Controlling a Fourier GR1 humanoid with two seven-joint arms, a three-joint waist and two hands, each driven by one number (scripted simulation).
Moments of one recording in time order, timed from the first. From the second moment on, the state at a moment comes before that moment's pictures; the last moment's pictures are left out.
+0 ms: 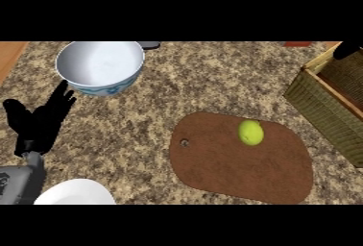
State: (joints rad) left arm -0.20 0.39 0.01 -1.38 0.21 0.07 0.19; right arm -1.17 -0.73 0.09 -0.66 -0.23 0.68 0.84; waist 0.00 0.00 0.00
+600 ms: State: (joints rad) left arm -0.18 0.38 0.04 -1.39 0.19 0.06 0.20; right arm -0.75 -0.73 0.01 -1.15 -0.29 0.51 0.86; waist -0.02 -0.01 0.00
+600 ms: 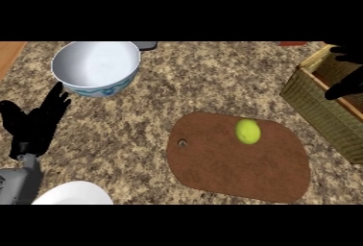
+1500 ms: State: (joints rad) left arm -0.21 0.34 0.07 -1.39 0.15 0.03 0.21; right arm -0.50 -0.41 0.08 -1.21 0.03 0.20 0.66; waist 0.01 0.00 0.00
